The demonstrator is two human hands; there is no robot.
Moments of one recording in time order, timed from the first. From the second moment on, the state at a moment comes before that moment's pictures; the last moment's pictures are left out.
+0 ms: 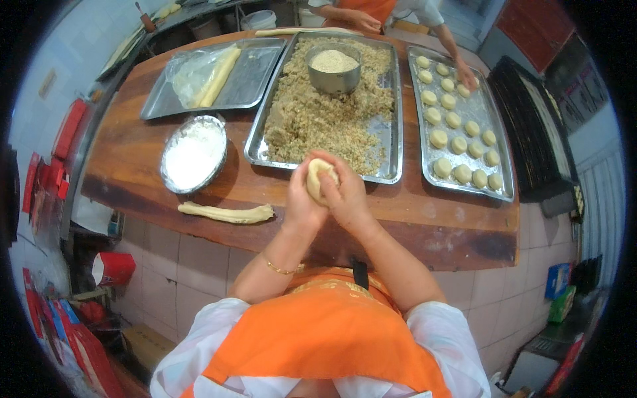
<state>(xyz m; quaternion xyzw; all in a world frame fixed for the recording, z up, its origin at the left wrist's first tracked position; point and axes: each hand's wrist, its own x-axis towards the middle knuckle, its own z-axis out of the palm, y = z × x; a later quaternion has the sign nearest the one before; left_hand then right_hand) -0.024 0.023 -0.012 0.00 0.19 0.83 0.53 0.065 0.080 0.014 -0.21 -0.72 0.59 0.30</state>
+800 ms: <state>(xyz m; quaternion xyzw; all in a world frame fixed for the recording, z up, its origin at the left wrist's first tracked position) -0.035 -0.006 -0.008 0.19 0.27 0.76 0.57 0.071 0.071 0.024 -0.12 -0.65 0.70 0.25</state>
